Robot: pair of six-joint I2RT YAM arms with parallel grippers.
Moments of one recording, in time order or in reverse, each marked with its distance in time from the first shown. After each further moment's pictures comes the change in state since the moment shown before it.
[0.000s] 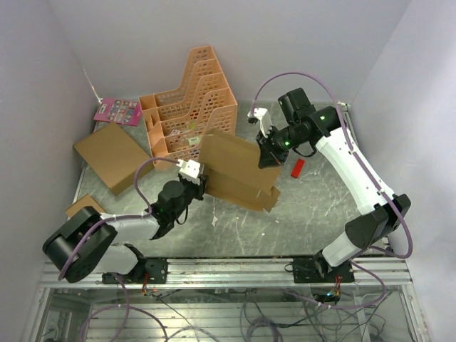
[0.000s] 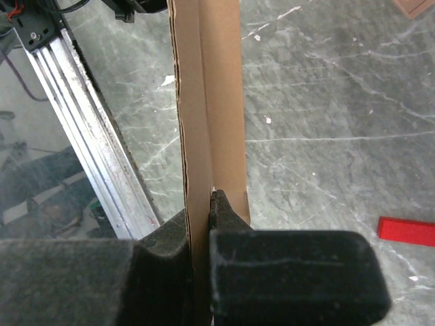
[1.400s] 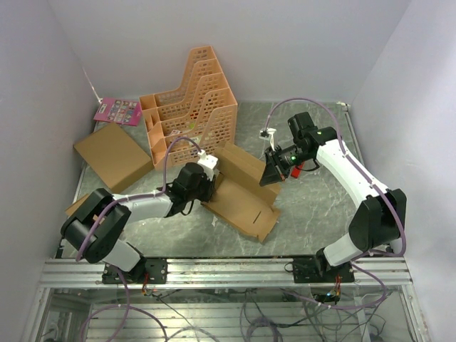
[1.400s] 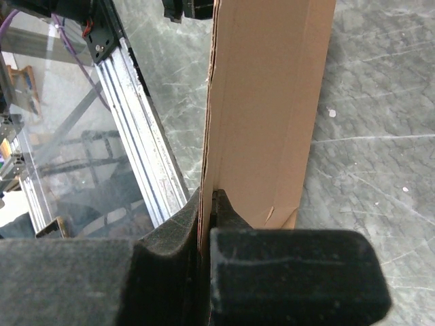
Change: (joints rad) left arm 0.047 0.150 0.302 -0.660 0.216 -0.072; right arm -0.156 -0.045 -0.431 0.215 -0.315 0.046
